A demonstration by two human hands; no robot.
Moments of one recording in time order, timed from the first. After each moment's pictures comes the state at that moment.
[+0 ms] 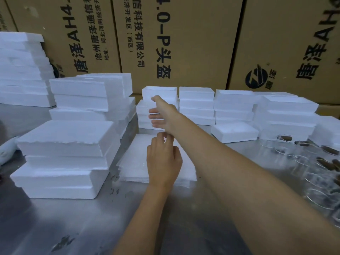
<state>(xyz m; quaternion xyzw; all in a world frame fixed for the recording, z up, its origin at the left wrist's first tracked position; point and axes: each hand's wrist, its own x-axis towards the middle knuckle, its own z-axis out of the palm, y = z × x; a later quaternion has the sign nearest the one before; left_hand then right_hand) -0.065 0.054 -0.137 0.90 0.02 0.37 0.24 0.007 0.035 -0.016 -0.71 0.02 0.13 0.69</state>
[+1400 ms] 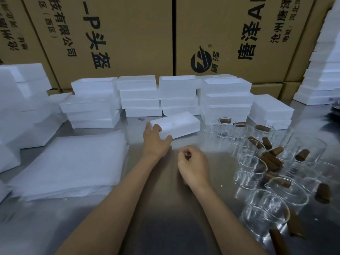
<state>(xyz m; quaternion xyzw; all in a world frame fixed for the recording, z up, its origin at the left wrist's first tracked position) 0.066 -0.107 -0.175 0.90 -0.03 0.17 0.40 -0.031 -0.220 -0.184 -0.83 0.08 -0.22 0.50</state>
